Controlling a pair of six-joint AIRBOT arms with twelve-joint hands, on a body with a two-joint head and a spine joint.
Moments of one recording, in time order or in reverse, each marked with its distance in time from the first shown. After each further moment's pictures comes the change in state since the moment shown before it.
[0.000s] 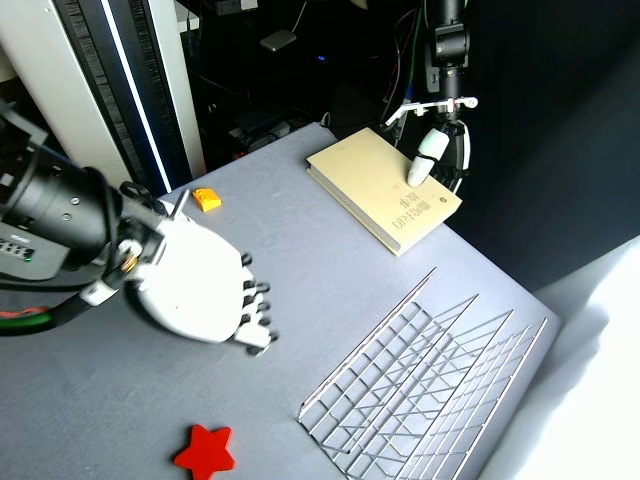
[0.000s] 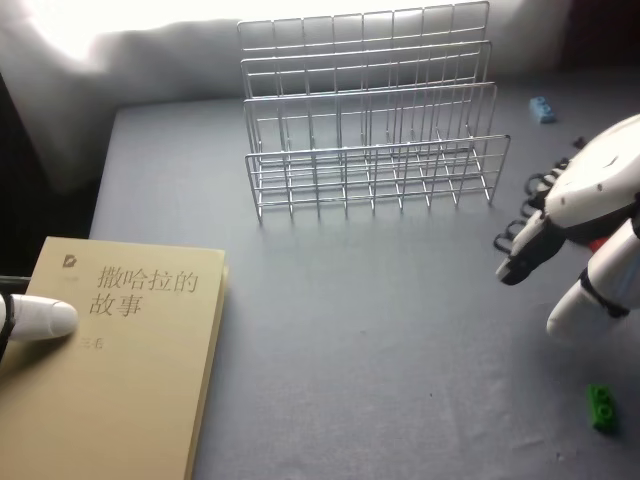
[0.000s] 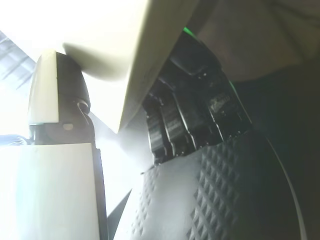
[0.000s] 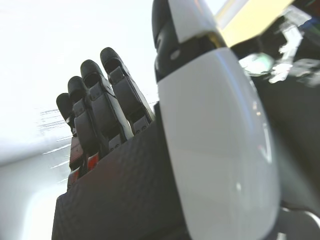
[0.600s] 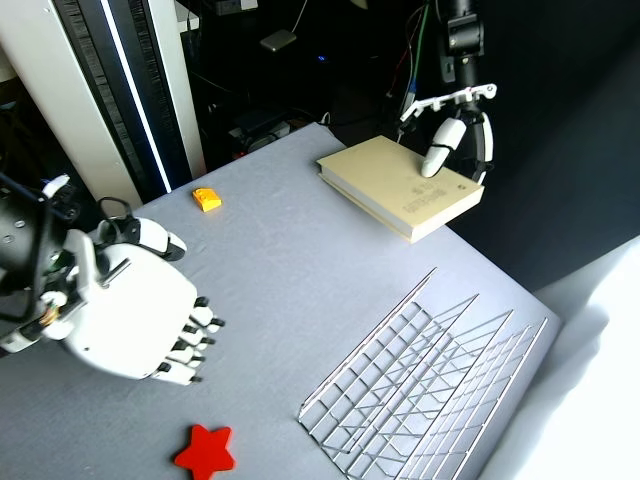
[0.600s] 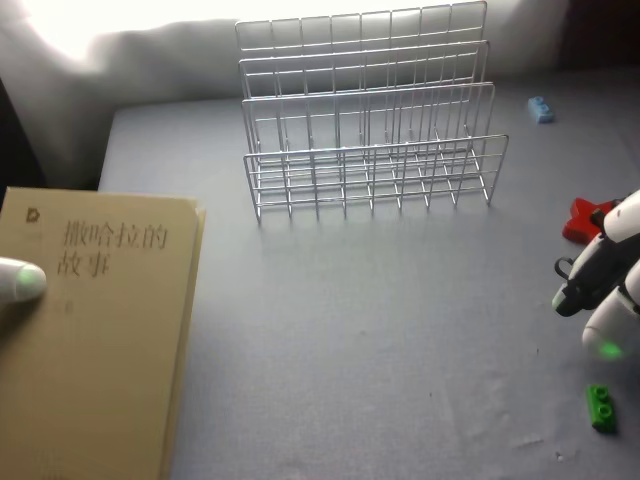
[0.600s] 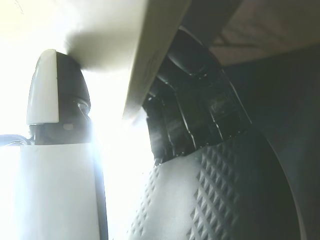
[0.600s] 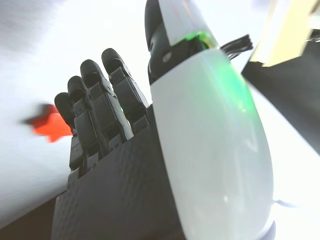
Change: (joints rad) left arm -0.012 0.059 0.027 0.019 -0.122 0.039; right arm -0.020 0.056 -0.011 -0.032 0.116 0.324
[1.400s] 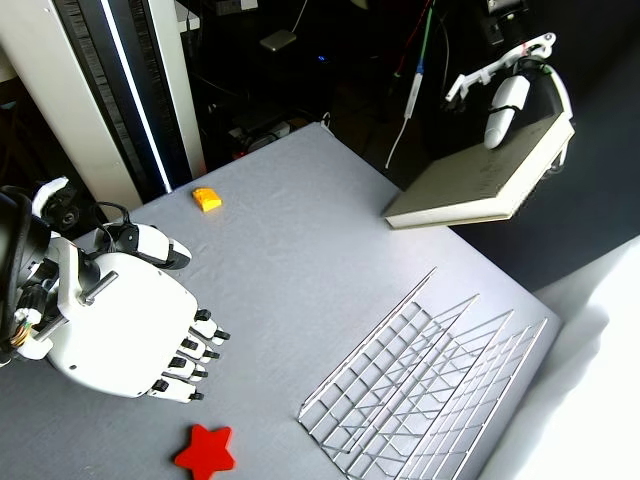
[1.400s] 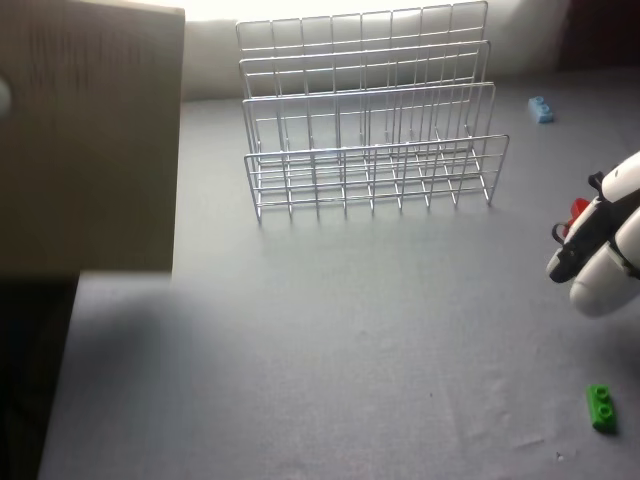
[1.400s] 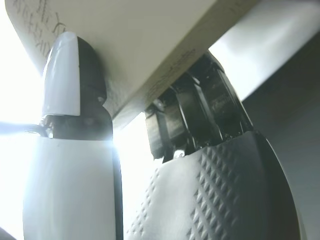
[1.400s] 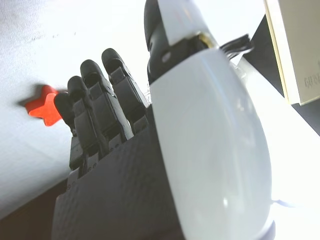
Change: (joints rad) left arm -0.409 0.105 0.040 0.017 -0.057 0.172; right arm 0.061 -0.044 0.085 0.000 0.078 0.115
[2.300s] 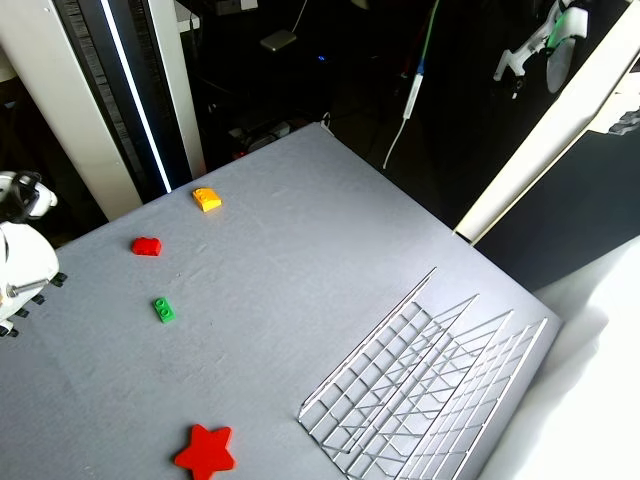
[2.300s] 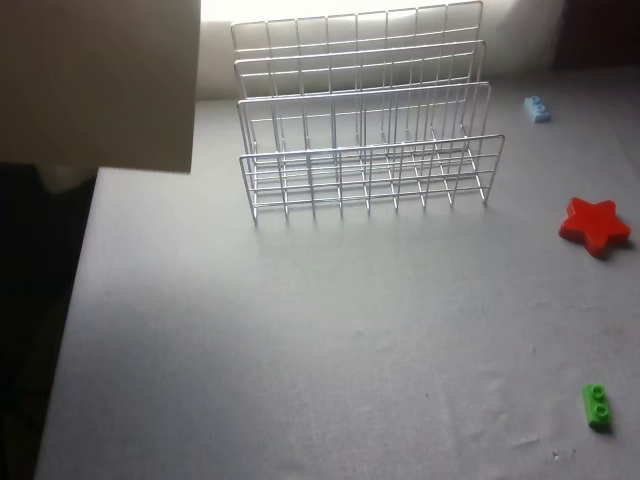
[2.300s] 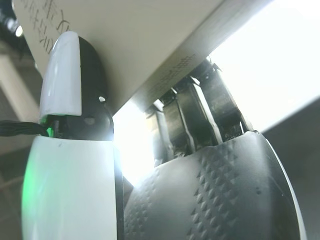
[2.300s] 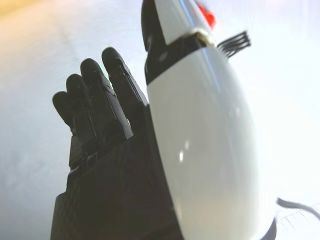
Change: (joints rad) left arm -0.211 0.004 0.019 0.143 -0.137 0.052; right arm -0.024 -0.012 0.022 0.000 0.390 0.014
